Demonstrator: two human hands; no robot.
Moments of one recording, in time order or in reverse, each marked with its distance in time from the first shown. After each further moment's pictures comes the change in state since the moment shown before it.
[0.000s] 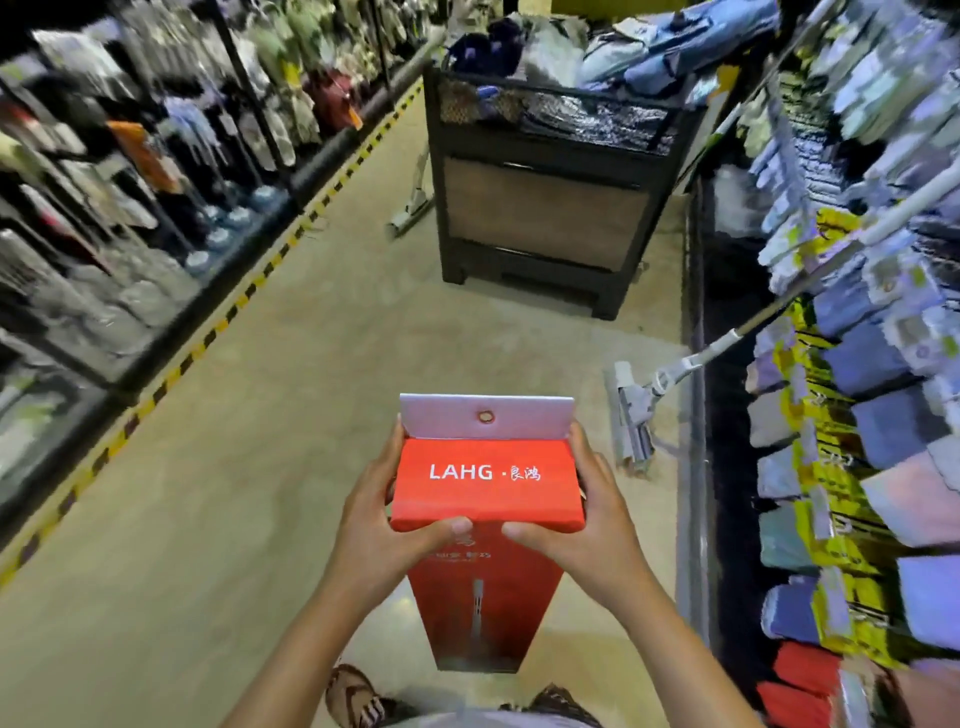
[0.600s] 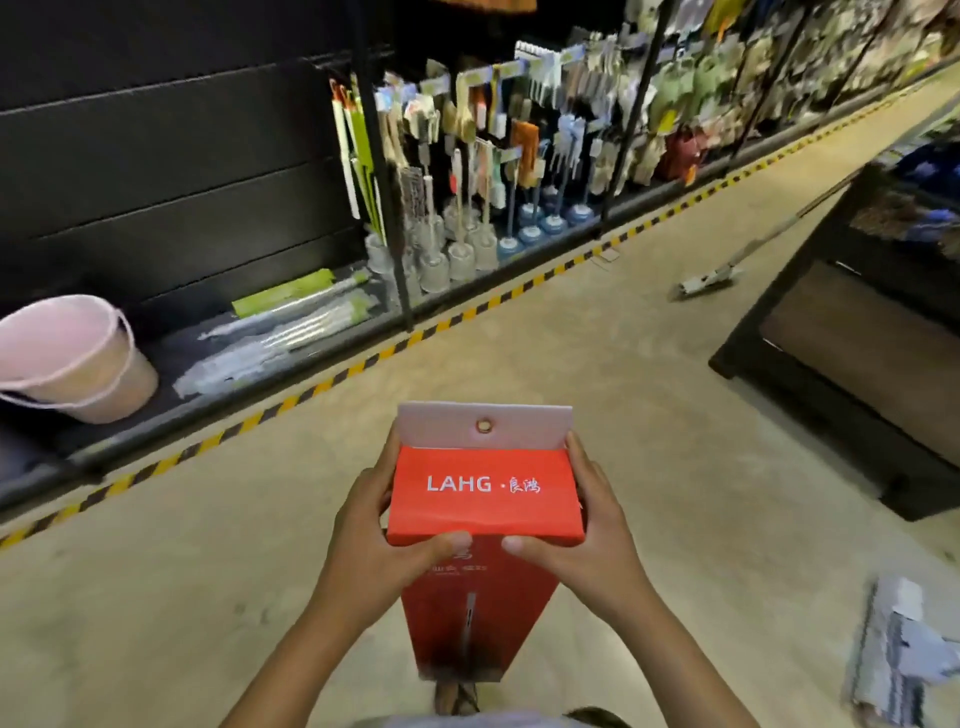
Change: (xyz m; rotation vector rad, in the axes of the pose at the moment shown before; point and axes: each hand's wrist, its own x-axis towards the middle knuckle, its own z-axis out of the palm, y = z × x) left_hand -0.137 -0.079 -0.340 0.084 0.666 -0.131; right_hand 0.031 -0.146 0.365 0.078 -0.618 -0.274
